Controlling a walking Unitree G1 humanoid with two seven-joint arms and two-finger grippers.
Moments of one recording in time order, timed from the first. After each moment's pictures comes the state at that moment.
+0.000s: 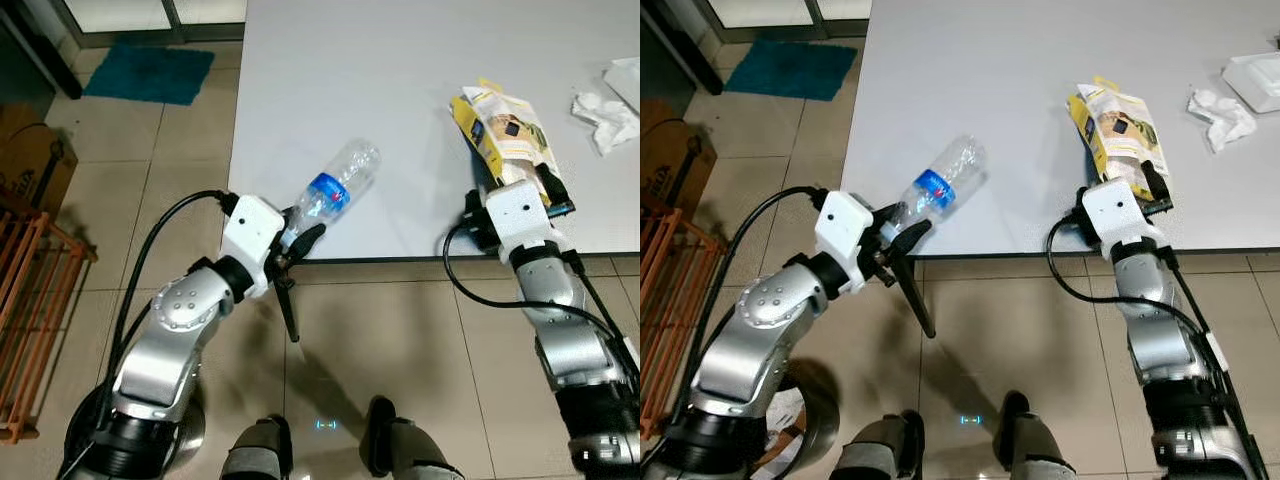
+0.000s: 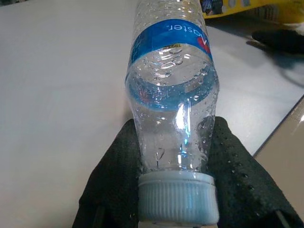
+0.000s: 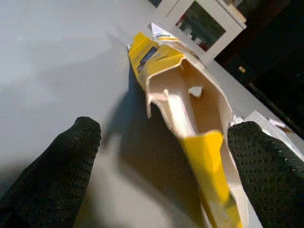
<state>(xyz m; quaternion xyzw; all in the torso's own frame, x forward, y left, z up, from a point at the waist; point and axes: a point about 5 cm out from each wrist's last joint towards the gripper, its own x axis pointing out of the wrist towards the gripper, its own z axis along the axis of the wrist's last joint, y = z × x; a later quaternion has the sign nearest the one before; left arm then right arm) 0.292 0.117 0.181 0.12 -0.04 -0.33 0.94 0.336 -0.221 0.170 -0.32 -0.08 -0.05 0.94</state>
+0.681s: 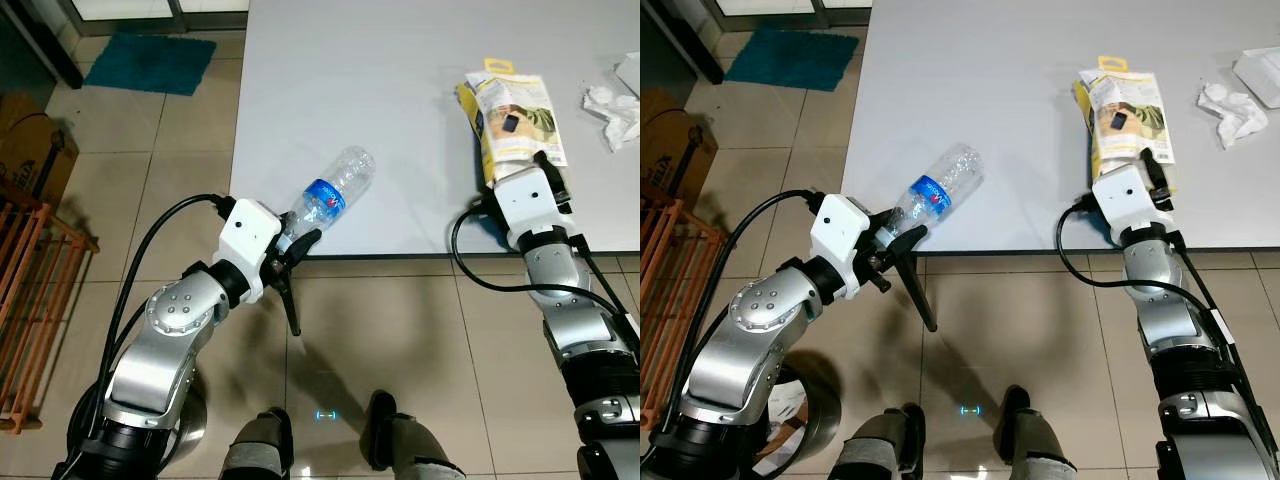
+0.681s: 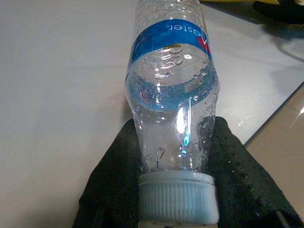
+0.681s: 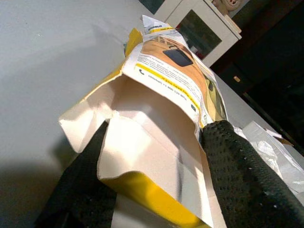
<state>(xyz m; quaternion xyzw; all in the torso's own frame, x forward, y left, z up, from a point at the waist) 0.288 0.121 0.179 0.12 -0.03 -0.32 0.94 0.350 -0.233 0.171 -0.33 -0.10 -0.06 0.93</state>
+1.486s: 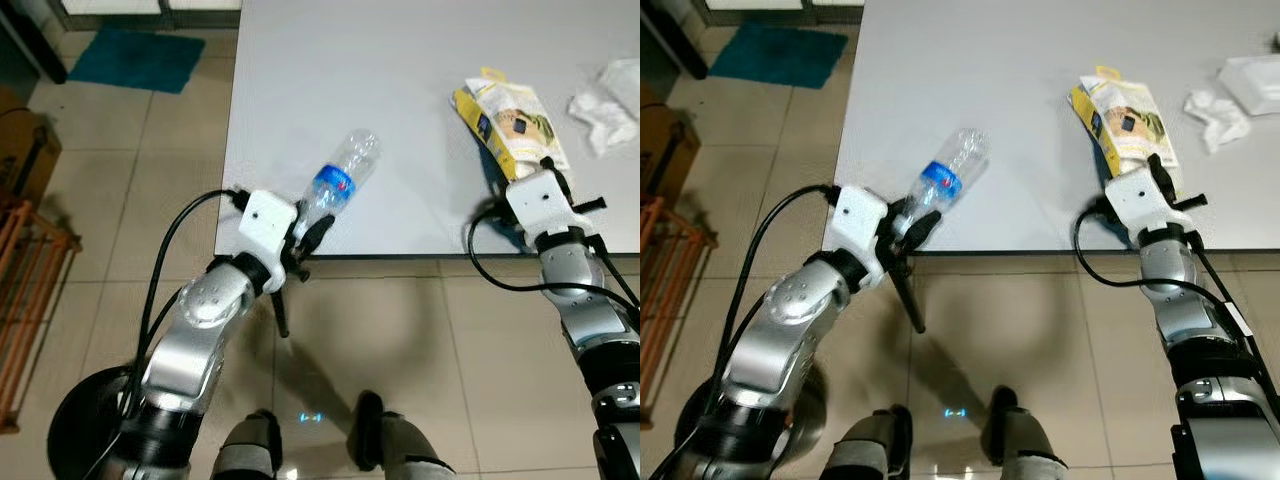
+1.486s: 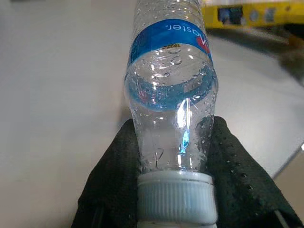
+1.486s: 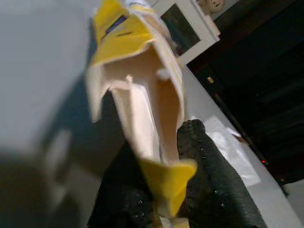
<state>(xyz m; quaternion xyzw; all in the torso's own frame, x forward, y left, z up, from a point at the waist) 0.305 0.097 0.180 0.08 -0.06 -0.29 0.95 0.353 -0.259 0.169 -0.39 -0.10 -0.09 0.91</state>
